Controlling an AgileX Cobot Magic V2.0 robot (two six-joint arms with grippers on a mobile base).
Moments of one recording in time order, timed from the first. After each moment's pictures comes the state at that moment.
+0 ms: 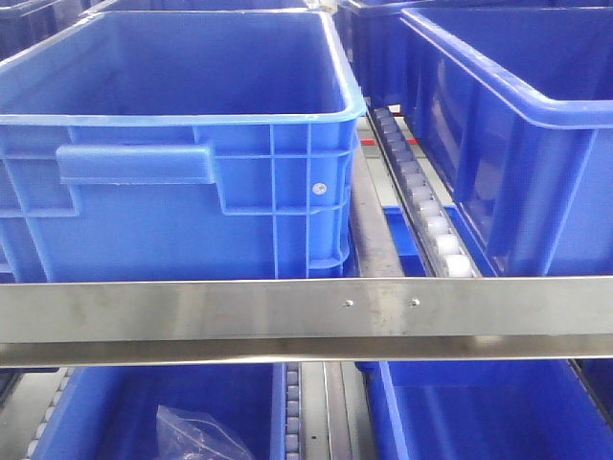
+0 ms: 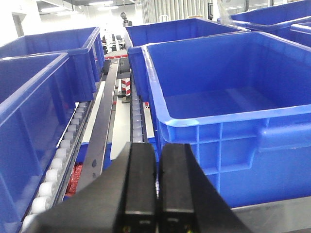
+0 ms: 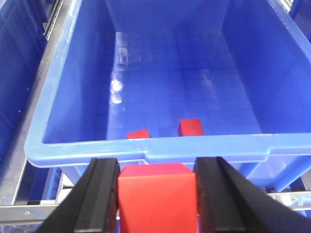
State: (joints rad) left arm -0.11 -0.01 0.01 -0.06 0.00 0.15; right arm -0.02 0.64 -0.56 -0.07 0.32 0.12
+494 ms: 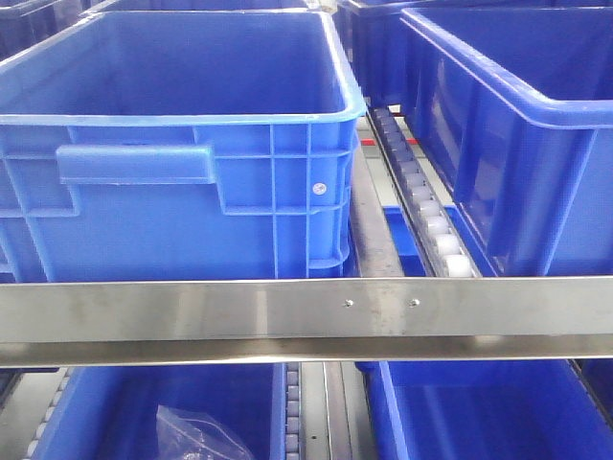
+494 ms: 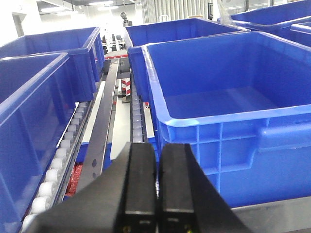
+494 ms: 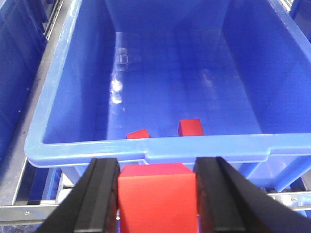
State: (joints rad) left arm -0.11 -0.01 0.01 -0.06 0.00 0.15; right arm -0.02 0.64 -0.56 -0.07 0.31 0.12
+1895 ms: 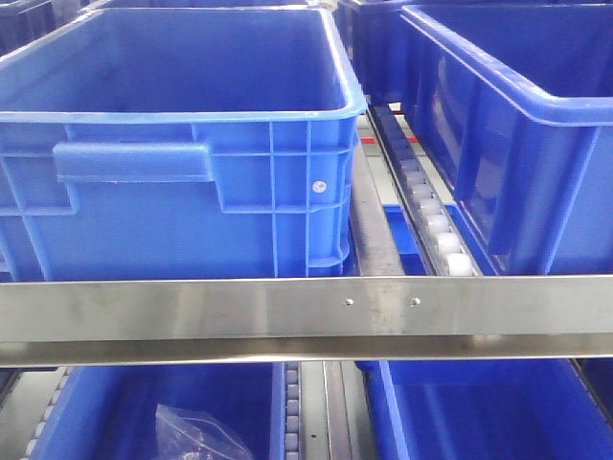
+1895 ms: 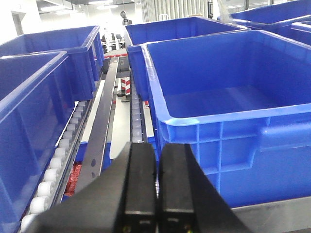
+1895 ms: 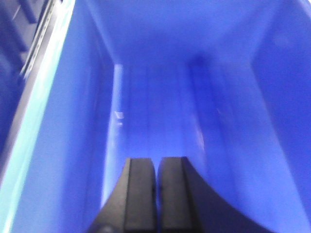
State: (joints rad) left arm -0.11 -0.01 0.01 -0.06 0.00 0.15; right arm -0.02 1.30 -1.01 -0.07 0.13 0.12
